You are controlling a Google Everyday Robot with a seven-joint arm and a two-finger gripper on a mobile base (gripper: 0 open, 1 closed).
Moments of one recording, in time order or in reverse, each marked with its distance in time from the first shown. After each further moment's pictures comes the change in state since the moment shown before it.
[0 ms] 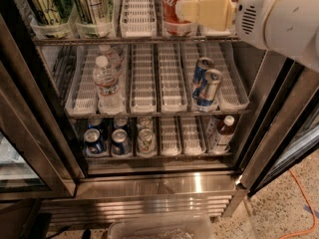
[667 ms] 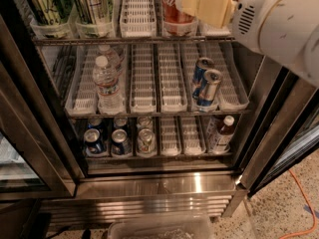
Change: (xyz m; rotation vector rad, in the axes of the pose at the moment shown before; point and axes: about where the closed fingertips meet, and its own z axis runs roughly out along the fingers) arm 0.000 0.000 0.000 0.030 -0.051 0.137
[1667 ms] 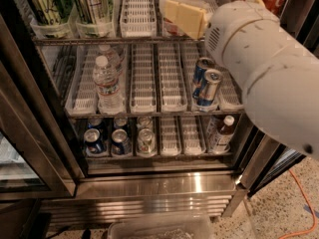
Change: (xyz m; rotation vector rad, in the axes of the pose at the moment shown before) arm 0.003 0.022 0.009 0.081 -0.183 -0.065
